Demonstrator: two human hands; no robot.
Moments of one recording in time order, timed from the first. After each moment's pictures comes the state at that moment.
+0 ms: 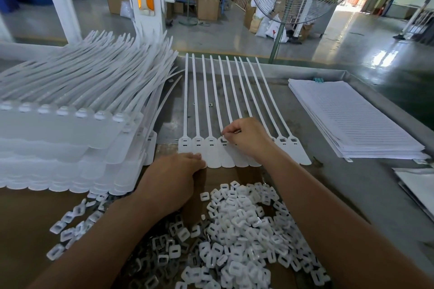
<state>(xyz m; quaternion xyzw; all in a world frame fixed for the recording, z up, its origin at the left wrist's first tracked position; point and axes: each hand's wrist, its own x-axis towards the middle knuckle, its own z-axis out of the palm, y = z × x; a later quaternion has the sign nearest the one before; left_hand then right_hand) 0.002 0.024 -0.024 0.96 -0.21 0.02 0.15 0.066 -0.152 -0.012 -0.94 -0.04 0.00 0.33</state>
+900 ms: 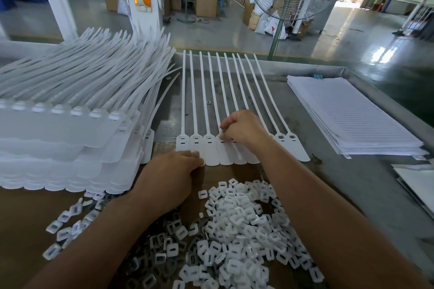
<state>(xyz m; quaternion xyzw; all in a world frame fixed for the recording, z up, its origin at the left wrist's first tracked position) 0.002 0.024 -0.028 0.97 -0.21 0.03 0.15 0.088 -0.146 -0.015 -0.93 0.05 0.03 0.35</state>
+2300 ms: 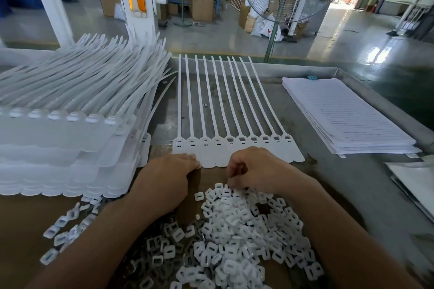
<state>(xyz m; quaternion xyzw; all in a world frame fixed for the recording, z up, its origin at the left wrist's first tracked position) 0.001 0.021 -0.020 0.97 -0.19 -0.02 0.15 0.001 -0.172 0.005 -0.94 -0.14 0.15 0.27</state>
